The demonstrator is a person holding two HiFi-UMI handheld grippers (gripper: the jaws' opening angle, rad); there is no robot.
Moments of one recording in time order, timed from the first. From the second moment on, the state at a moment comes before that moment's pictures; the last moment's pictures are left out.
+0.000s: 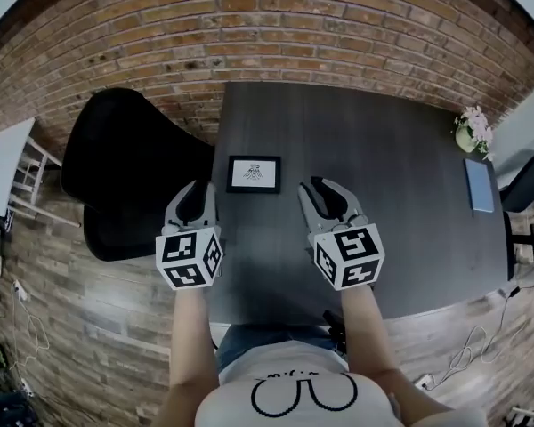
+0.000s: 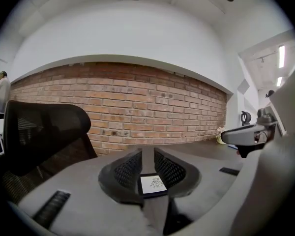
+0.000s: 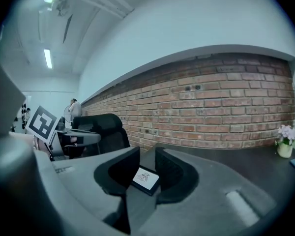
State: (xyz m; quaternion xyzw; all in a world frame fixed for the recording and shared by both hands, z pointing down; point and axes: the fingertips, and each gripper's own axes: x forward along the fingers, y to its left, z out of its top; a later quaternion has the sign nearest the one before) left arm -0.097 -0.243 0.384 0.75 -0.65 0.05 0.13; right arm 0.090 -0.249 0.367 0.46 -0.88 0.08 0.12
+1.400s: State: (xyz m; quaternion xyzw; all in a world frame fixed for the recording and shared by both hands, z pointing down) left arm -0.095 -0.364 0.592 0.74 -0.56 0.20 0.30; right arm 0.053 -0.354 0.537 0.47 -0.83 0.22 0.22
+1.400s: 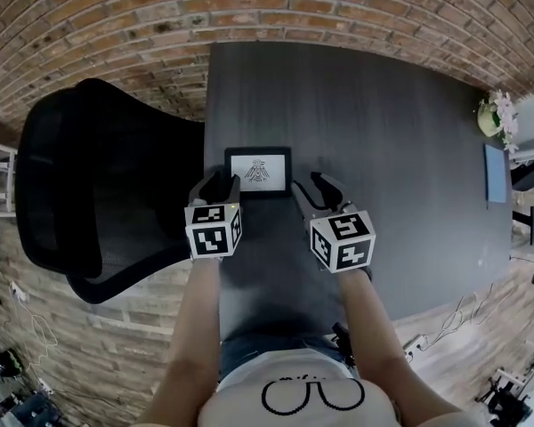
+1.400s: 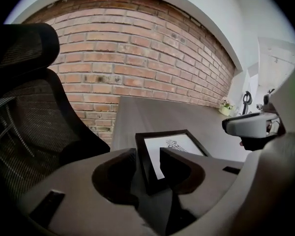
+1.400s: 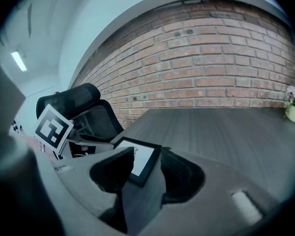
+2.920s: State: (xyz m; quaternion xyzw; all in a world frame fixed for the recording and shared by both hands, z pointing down) left arm -0.100 -0.372 0.613 0.70 -0.52 0.14 0.47; right arm 0.029 -0.376 0.576 0.41 -0.80 0.41 0.16
